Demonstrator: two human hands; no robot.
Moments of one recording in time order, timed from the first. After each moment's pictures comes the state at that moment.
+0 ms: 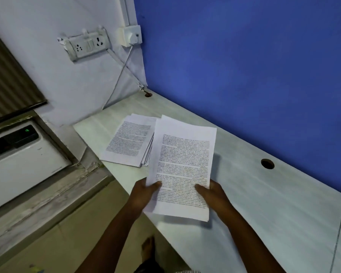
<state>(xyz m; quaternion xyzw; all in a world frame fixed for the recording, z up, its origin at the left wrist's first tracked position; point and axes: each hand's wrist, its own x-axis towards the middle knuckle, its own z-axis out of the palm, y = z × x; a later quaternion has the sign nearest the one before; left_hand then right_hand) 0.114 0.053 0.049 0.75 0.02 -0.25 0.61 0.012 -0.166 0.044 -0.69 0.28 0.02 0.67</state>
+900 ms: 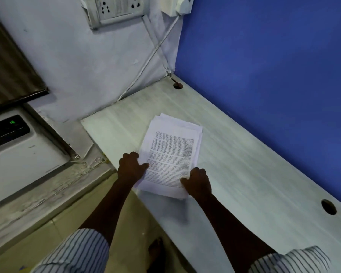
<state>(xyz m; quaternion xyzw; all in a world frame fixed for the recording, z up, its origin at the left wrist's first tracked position) 0.461 0.178 -0.043 0.94 -0.02 -0.19 0.29 0.336 -0.024 -0.008 -0.89 0.33 0.14 0.28</state>
